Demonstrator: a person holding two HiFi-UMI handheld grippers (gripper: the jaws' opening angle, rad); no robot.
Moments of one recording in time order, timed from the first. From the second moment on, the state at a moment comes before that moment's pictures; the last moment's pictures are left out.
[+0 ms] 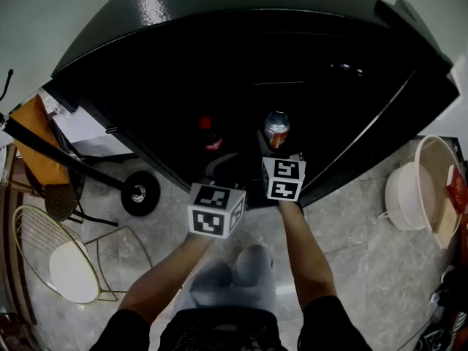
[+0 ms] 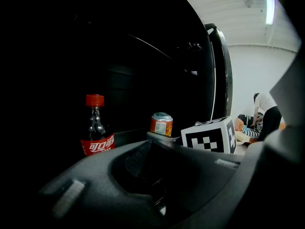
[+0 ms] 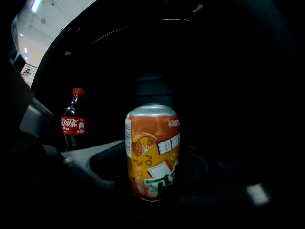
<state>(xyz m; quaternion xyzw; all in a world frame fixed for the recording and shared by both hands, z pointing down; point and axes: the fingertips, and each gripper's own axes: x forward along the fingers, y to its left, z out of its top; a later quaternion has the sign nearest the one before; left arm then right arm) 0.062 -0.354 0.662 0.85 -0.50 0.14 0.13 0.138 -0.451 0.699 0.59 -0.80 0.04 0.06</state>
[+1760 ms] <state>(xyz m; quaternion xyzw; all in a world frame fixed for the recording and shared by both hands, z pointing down) 0.032 -0.225 0.410 0.86 -0.46 0.14 0.14 0.080 -0.241 0.421 0.55 -0.82 0.12 0.12</state>
